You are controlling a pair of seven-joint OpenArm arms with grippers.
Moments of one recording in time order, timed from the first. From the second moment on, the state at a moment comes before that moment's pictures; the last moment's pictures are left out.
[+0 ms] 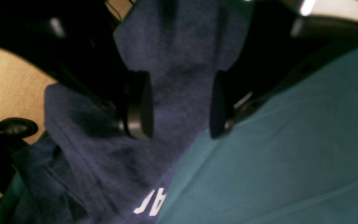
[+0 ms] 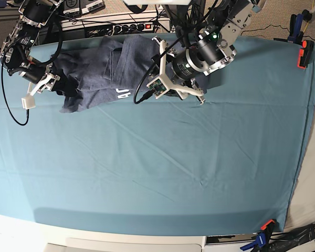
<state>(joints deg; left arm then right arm) 10.1 -7.3 30.4 120.5 -4.6 -21.4 59.5 -6.2 20.5 39.0 77.1 68.1 39.8 -77.8</state>
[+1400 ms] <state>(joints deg) 15.1 -15.1 -20.7 120.7 -26.3 -24.4 60.0 -14.3 20.5 38.7 100.8 81.2 39.7 -78.3</state>
